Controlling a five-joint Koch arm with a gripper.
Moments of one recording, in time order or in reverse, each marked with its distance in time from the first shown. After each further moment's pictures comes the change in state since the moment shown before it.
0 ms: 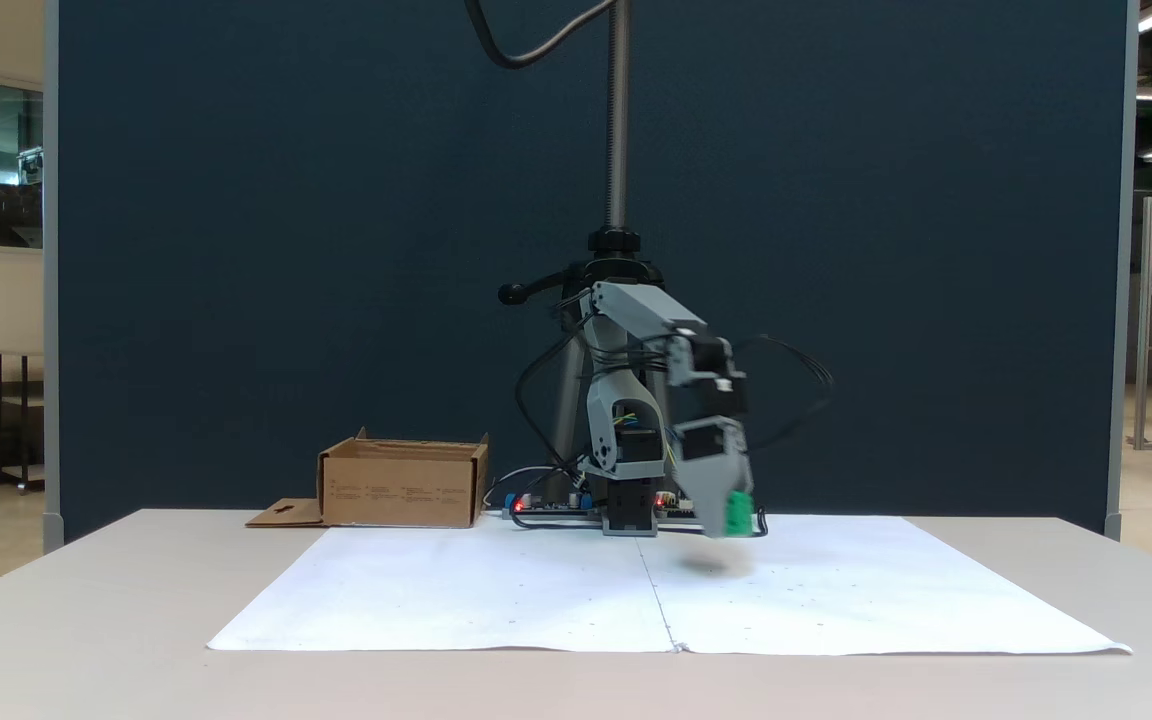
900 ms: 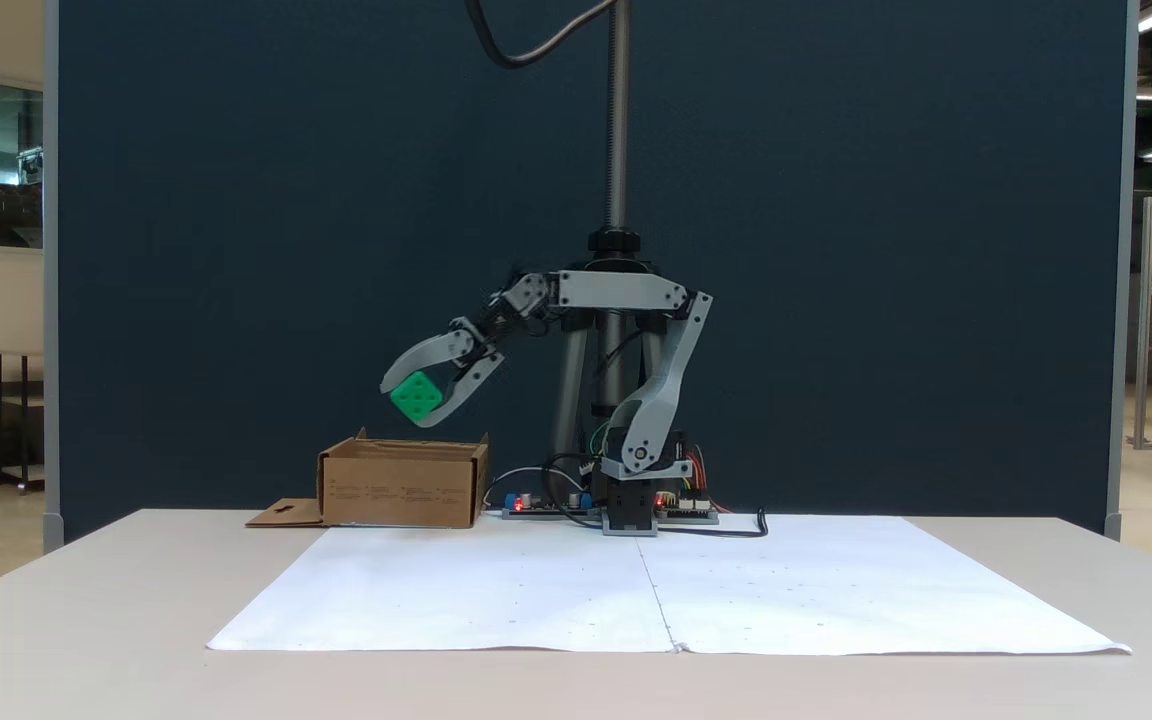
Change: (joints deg) arm 103.7 2.5 -20.9 -2.9 -56.1
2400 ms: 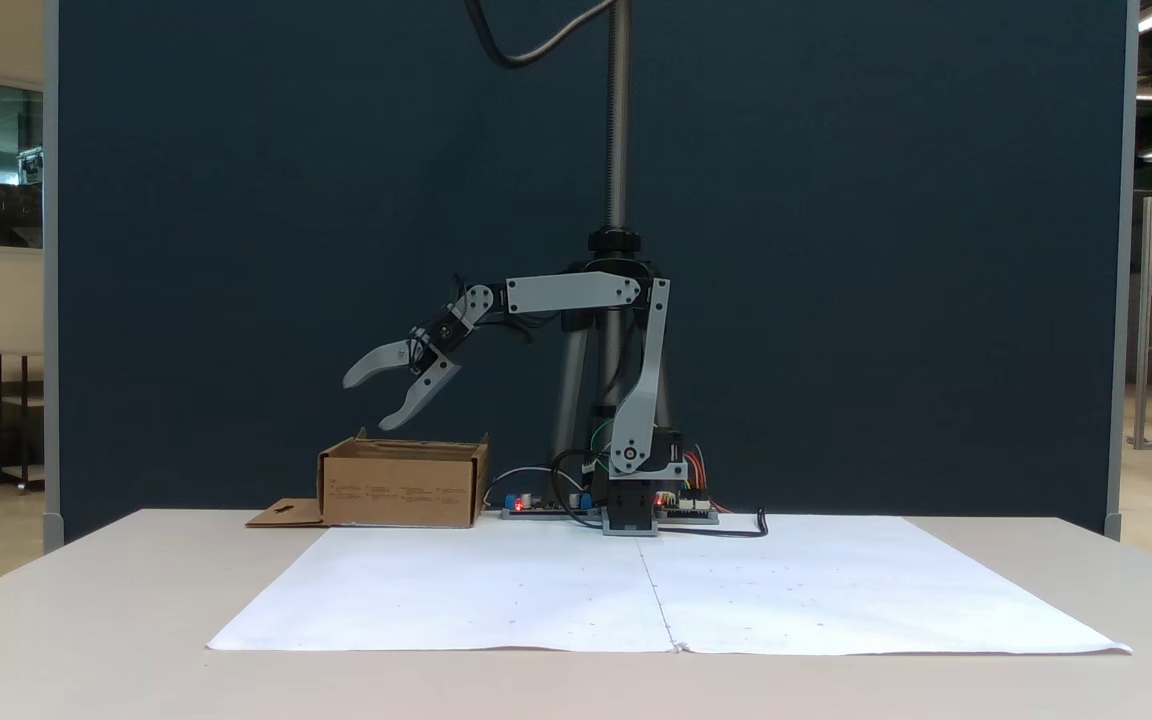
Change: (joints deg) arm 13.1 -14.1 -9.5 -4.7 6.2
